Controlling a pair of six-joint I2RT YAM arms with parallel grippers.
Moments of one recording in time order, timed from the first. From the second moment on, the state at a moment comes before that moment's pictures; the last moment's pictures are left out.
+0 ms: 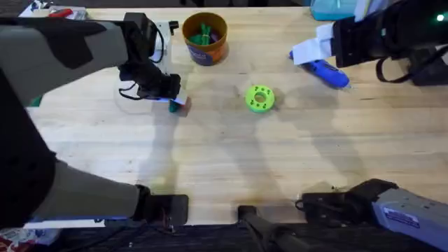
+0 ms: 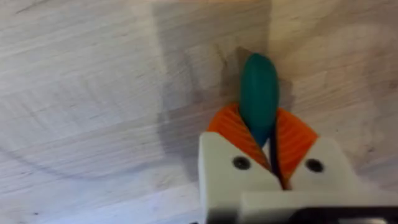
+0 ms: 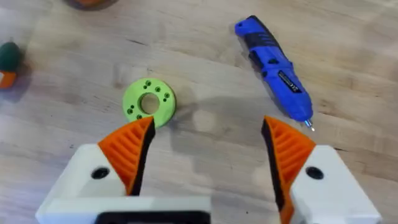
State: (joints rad) left arm -0.05 1.65 1.00 -0.79 0.19 0.10; right arm 0.36 1.21 1.31 -1.07 0.13 0.13
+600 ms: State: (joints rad) left arm -0.05 1.63 1.28 -0.80 0.20 0.08; right arm 0.36 1.21 1.31 -1.07 0.13 0.13
